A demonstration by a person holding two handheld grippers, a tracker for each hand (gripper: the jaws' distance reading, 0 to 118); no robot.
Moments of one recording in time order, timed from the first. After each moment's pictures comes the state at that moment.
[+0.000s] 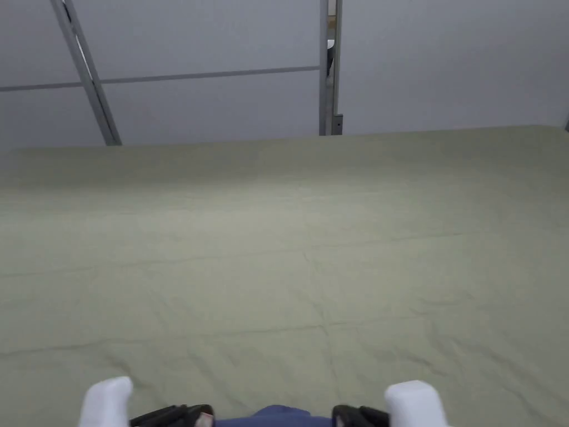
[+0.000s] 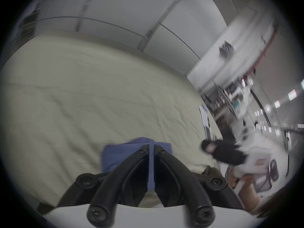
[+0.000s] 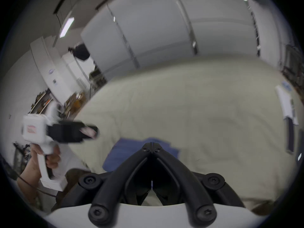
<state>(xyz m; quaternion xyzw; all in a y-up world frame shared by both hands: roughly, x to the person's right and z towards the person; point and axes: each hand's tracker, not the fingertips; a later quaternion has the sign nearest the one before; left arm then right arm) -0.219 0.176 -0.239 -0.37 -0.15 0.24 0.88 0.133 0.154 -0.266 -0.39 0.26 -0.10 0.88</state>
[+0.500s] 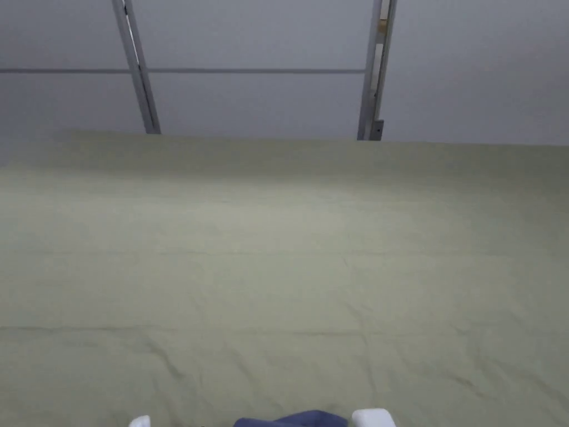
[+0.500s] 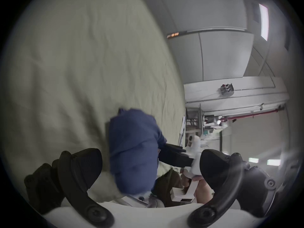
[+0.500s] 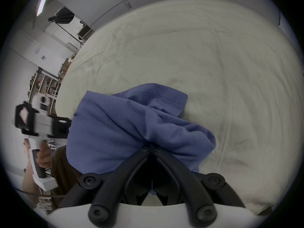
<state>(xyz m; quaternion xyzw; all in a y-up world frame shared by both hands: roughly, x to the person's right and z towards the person) -0.254 0.031 -0.275 -0.45 -0.21 0.51 0.70 0.088 0.064 -0.326 -0.58 0.26 -0.05 0.77</state>
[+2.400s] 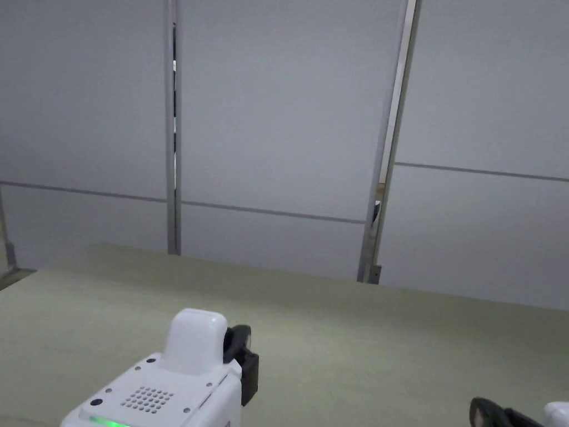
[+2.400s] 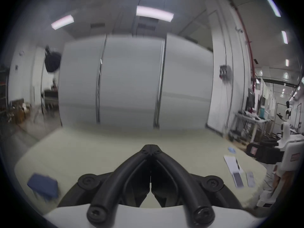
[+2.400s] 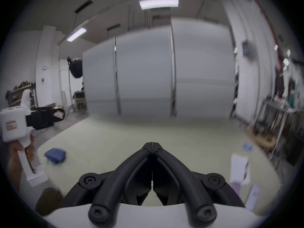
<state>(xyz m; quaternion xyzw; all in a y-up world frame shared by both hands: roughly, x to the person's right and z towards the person) -0.111 0.360 -0.218 -0.03 -0.01 0.03 1.00 0.218 0.338 -0.227 -0.07 0.12 0.01 0.99</state>
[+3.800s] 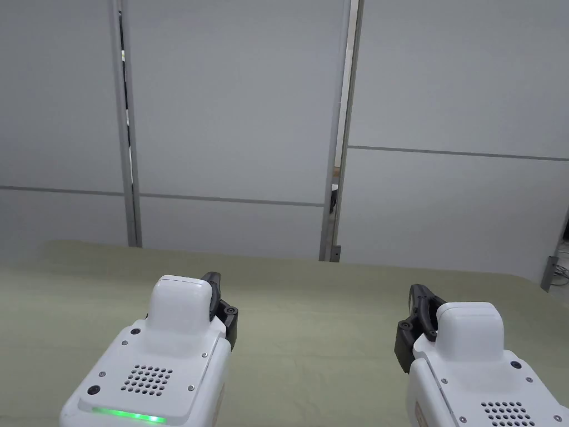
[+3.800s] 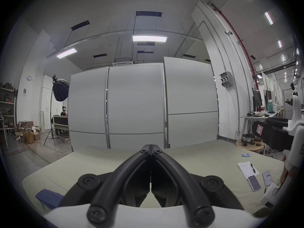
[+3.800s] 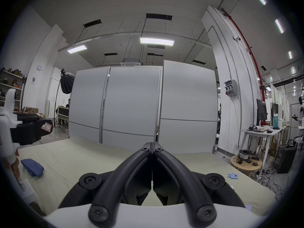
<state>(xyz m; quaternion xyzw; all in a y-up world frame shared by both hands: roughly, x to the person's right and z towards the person) -0.083 0.340 -0.208 0.04 0.03 -0.03 1.00 0.175 0.331 -0.223 0.07 0.05 0.04 1.00</state>
